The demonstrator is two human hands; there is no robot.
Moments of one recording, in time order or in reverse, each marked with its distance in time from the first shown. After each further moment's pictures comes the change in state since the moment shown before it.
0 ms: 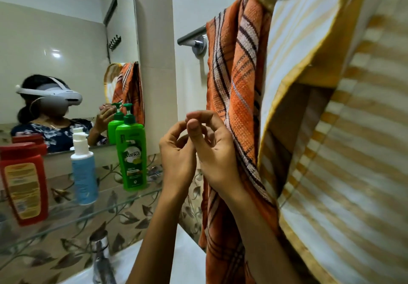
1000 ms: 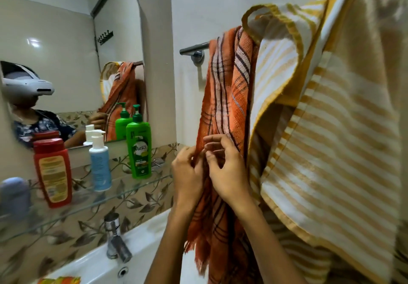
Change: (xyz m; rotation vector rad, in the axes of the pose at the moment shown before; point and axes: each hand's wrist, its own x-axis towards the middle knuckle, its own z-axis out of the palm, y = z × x) left_hand -0.047 0.033 -0.022 0.461 -0.060 -0.027; right_hand -0.053 -0.052 0.000 -0.559 0.108 0.153
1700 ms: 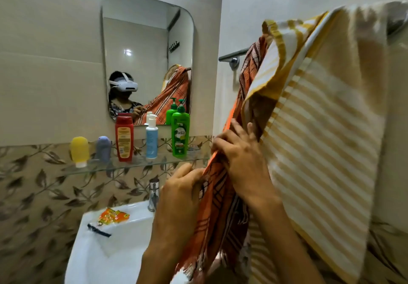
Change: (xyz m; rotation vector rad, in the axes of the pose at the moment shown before) left_hand -0.143 0.144 -0.058 0.450 0.020 0.101; right_hand -0.045 -0.056 -0.091 -0.641 -0.331 -0.509
